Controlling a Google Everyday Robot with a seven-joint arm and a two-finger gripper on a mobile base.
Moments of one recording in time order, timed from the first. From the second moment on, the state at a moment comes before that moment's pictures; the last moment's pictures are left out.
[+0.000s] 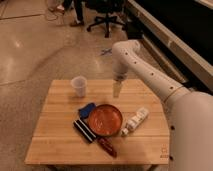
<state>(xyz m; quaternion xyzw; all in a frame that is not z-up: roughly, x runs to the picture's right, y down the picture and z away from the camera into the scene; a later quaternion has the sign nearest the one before) 0.055 -0.015 0.824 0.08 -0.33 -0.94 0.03</state>
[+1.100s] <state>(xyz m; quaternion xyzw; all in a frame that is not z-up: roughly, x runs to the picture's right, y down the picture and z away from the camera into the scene) -0.030 -0.045 0.850 0.13 -0.30 -0.94 -0.06</state>
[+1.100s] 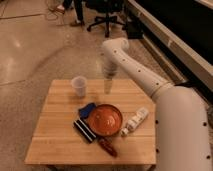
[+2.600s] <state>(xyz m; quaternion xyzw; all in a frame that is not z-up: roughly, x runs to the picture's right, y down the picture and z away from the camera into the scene) -0.153 0.002 0.889 0.21 -0.30 -0.91 -0.18</state>
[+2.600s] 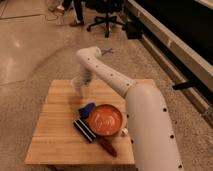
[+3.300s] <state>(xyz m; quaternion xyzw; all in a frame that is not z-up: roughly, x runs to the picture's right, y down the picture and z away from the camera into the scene) -0.146 0.004 0.921 0.17 -0.26 -0.93 -0.19</state>
